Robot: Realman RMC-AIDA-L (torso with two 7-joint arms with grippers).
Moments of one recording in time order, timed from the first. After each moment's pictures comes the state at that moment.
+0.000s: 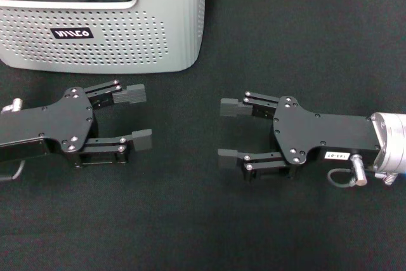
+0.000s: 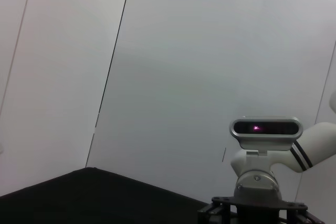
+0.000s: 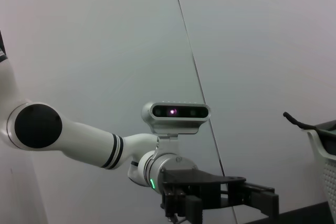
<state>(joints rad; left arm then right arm) -0.38 -1.96 0.78 0.54 1.71 1.92 -1.22 0.64 1.99 -1.88 -0.34 -0.73 -1.58 1.01</state>
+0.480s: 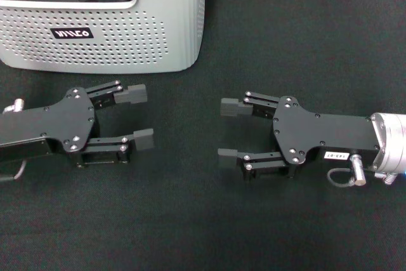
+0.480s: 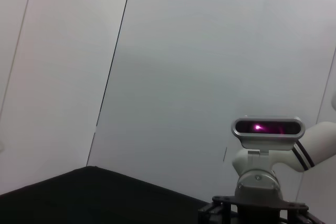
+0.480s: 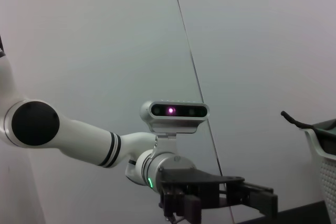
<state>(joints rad) -0.38 -1.96 0.78 0.54 1.71 1.92 -1.22 0.63 1.99 -1.88 -0.34 -0.73 -1.58 1.00</state>
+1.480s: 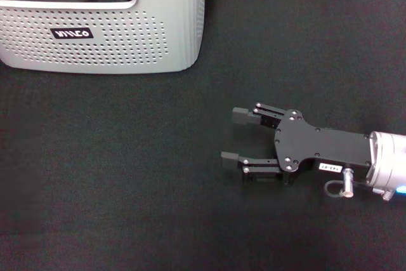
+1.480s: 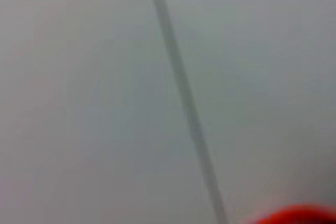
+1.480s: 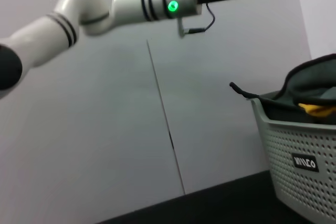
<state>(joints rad) -0.61 -2.00 0.59 1.45 2.14 1.26 -1.94 0.56 2.01 -1.88 -0.33 -0.73 -1.45 0.94</state>
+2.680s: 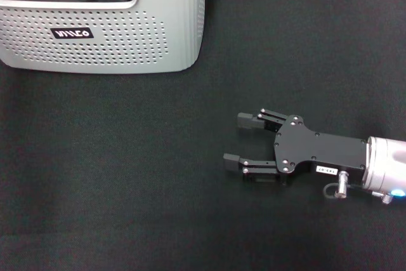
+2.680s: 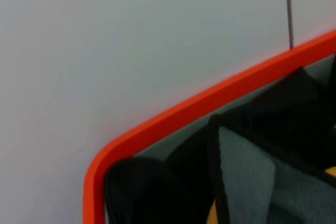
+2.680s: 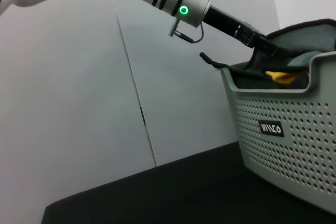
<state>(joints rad) -0.78 -1.97 0.62 1.18 2.75 1.16 -2.12 0.55 2.02 -1.88 -0.32 -0.73 -1.36 0.92</state>
